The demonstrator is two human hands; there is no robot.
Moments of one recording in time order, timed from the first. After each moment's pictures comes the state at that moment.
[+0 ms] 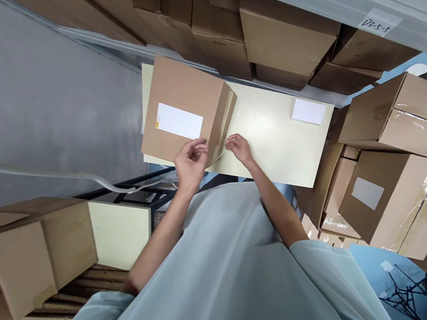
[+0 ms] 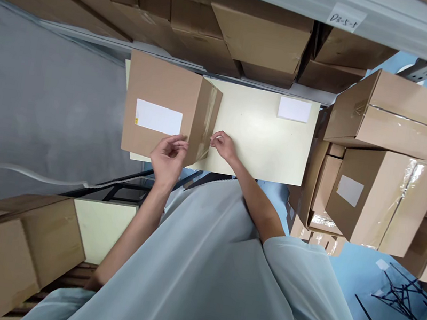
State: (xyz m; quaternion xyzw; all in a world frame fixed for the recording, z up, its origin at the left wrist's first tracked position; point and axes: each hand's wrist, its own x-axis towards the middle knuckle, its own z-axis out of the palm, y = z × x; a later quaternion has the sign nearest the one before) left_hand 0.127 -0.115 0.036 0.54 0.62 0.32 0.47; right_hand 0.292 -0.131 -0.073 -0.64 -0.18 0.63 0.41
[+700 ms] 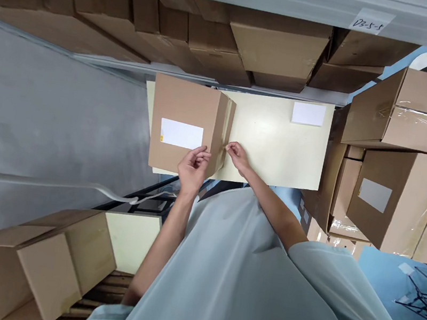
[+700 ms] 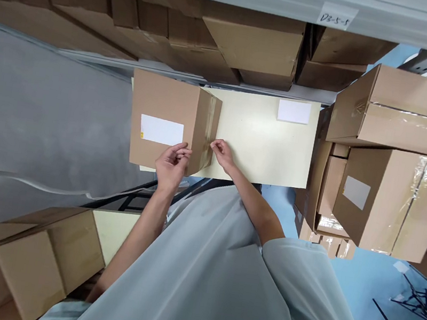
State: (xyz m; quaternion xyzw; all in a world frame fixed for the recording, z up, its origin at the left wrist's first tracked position) left_hand 0.112 -0.099 0.019 0.52 0.62 0.29 0.52; right_hand 0.256 -0.136 -0.120 -0.57 -0.12 0.58 0.57
